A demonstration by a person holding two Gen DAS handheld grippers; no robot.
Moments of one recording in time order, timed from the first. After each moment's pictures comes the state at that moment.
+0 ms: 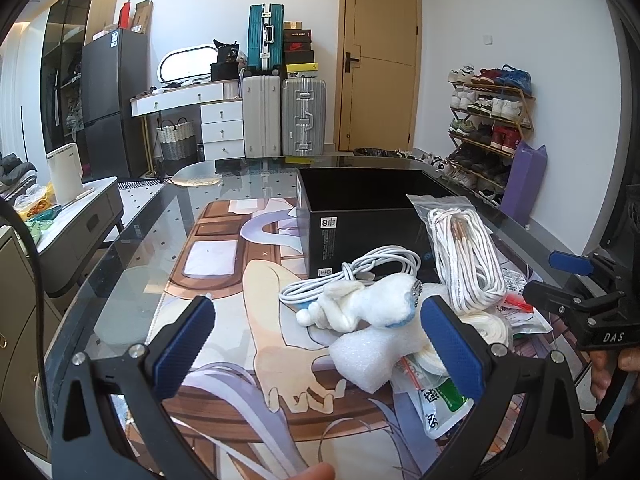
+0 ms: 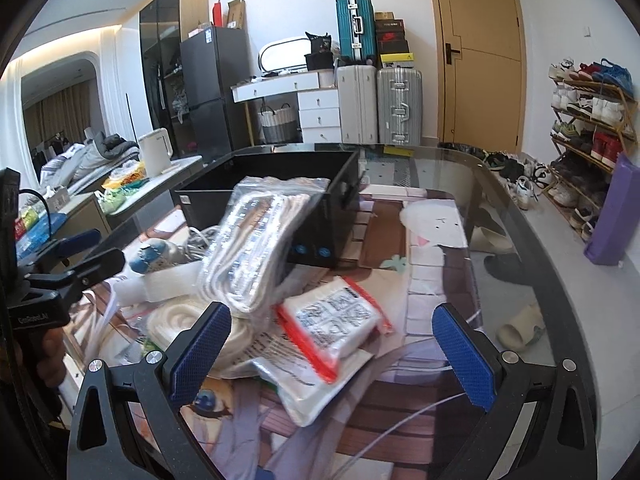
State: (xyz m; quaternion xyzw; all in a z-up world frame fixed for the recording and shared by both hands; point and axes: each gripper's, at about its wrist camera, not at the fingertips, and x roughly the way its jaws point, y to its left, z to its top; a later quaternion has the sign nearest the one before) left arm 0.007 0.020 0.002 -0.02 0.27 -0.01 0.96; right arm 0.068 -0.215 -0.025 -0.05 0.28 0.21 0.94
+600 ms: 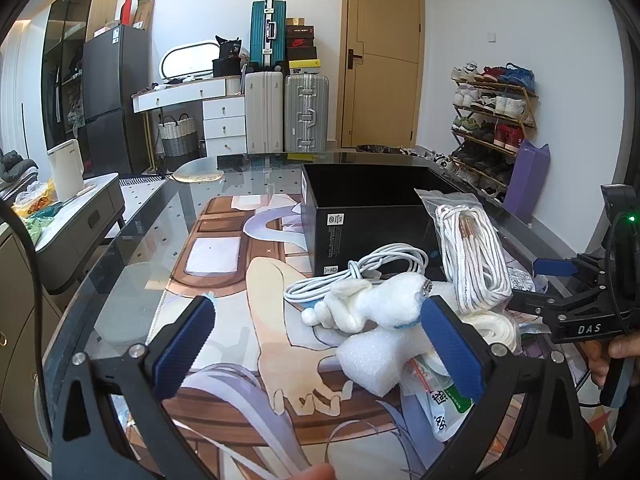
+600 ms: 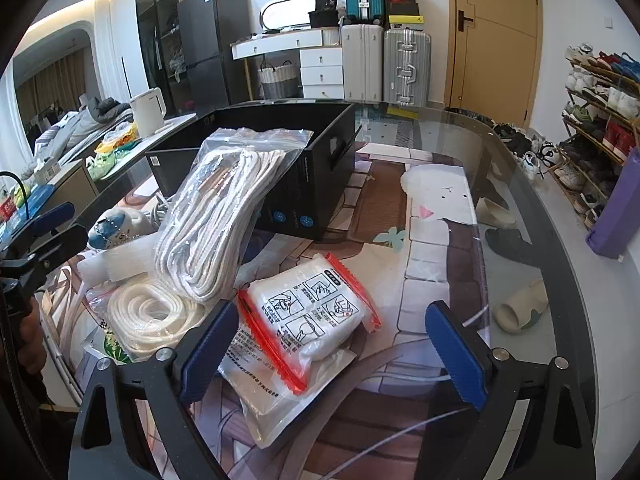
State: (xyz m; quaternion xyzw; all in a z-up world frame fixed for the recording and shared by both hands) left arm 0.012 0.021 0.001 -0.02 0.27 0.00 0.96; right arm 0.106 -0.206 -0.042 -0.08 0.36 0.22 0.90
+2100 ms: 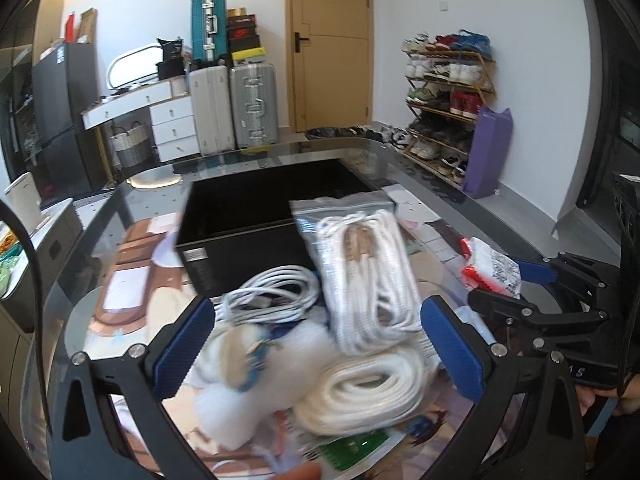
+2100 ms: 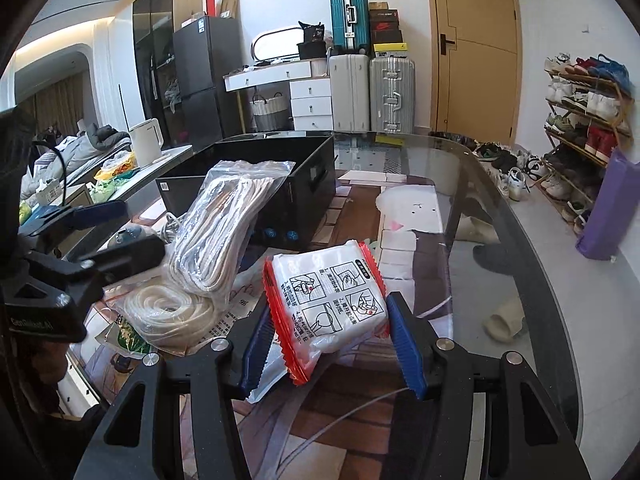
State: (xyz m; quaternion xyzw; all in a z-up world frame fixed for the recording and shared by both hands) left arm 0.046 -0.065 0.018 0.02 0.31 -0.08 0.95; right arm 0.068 -0.237 -0.029 -0.05 0.29 0.20 0.93
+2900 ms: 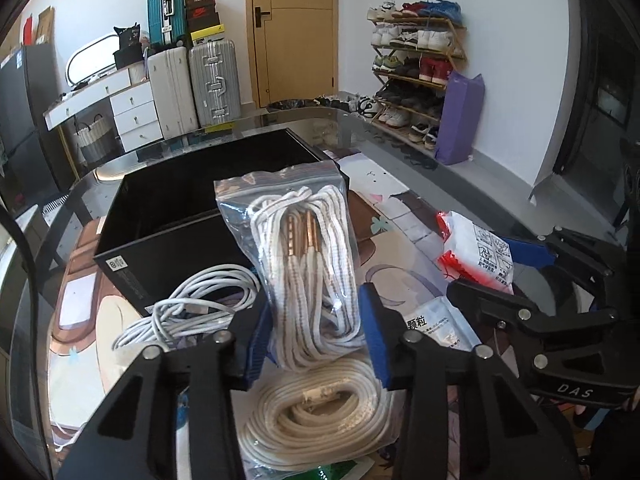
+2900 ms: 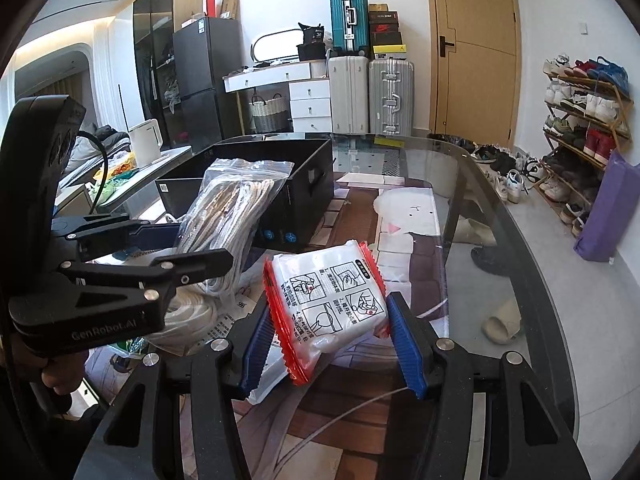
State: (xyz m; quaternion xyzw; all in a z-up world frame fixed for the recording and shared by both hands) left arm 0.072 -0.091 0.013 0.04 0.36 -0.14 0.92; right arm 0.065 -0.236 -0.026 -0.05 0.29 0.20 0.93
